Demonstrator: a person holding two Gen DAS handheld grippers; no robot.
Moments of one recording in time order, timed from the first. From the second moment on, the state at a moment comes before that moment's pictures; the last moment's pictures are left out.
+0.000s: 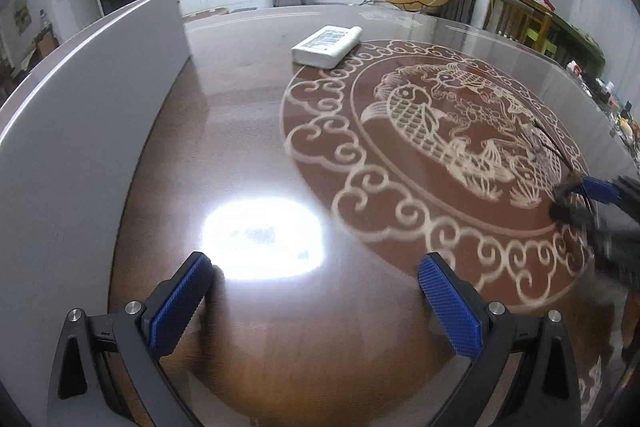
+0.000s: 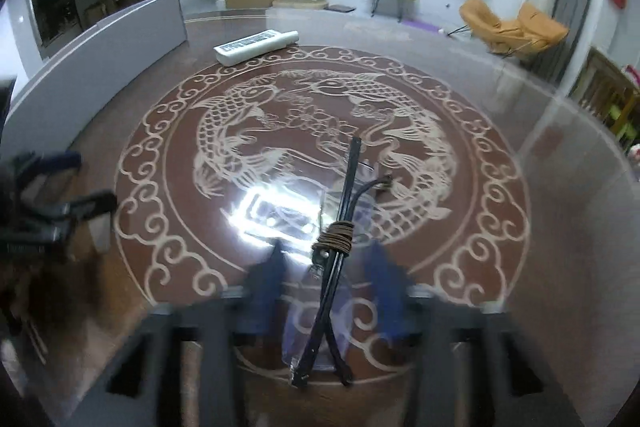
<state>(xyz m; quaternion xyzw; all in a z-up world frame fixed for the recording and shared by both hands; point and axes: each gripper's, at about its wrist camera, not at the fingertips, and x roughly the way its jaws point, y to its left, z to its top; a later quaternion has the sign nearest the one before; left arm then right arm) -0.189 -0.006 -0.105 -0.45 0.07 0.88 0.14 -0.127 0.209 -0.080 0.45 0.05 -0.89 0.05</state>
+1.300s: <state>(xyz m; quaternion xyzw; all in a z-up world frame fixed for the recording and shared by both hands) -0.291 0.048 -0.095 -0.43 0.07 0.89 0.14 -0.142 0.212 -0.093 0.46 0.03 -0.89 0.04</state>
